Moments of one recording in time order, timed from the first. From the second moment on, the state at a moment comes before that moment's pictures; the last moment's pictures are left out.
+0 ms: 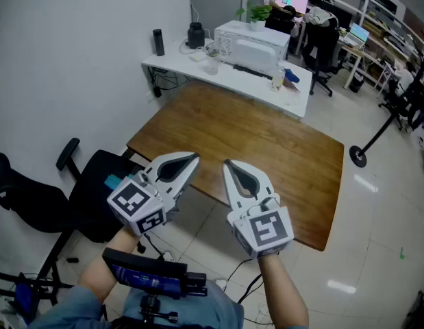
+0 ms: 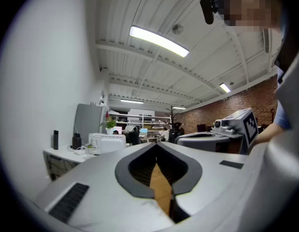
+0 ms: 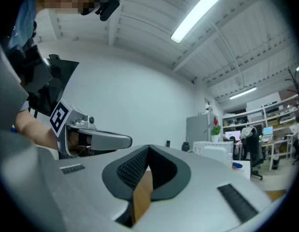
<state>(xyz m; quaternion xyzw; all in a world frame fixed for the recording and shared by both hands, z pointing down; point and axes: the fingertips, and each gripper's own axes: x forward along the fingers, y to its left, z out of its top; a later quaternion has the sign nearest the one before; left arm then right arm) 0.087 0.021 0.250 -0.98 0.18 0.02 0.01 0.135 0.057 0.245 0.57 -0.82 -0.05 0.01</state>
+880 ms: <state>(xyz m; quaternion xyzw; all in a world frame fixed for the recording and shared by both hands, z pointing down) -0.127 -0.089 0.276 -0.92 0.38 0.03 0.01 -0.092 -0.065 0.268 0.40 -0.92 -0.04 0.01</state>
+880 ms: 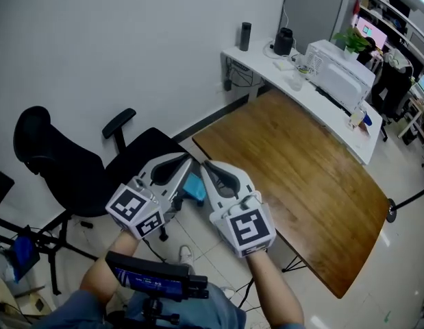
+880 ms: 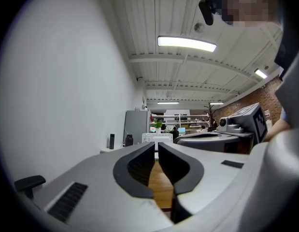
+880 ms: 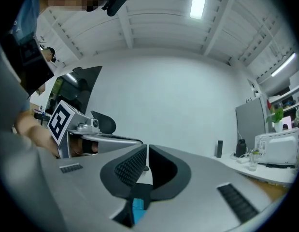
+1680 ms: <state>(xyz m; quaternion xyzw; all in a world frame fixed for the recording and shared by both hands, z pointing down) -0.170 -0.181 0.410 -0.92 0.37 -0.02 -0.10 -0.114 -0.152 0.392 0.46 -0.89 0.07 0.01</state>
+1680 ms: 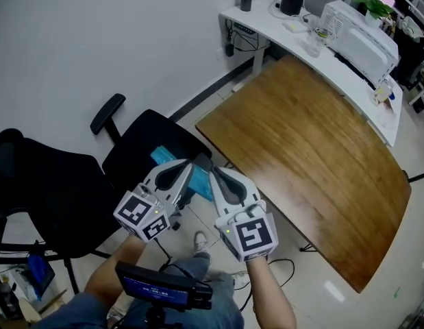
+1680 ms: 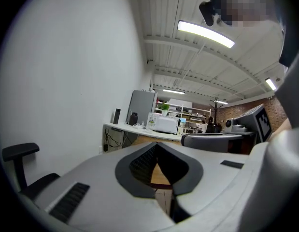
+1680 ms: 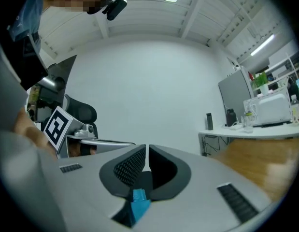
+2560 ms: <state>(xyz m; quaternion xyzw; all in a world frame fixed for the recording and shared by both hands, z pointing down) -0.152 -0.193 0.604 -0.92 0.29 -0.20 -0.18 -0.111 -0.164 0.601 0.53 -0.82 0.21 0.02</state>
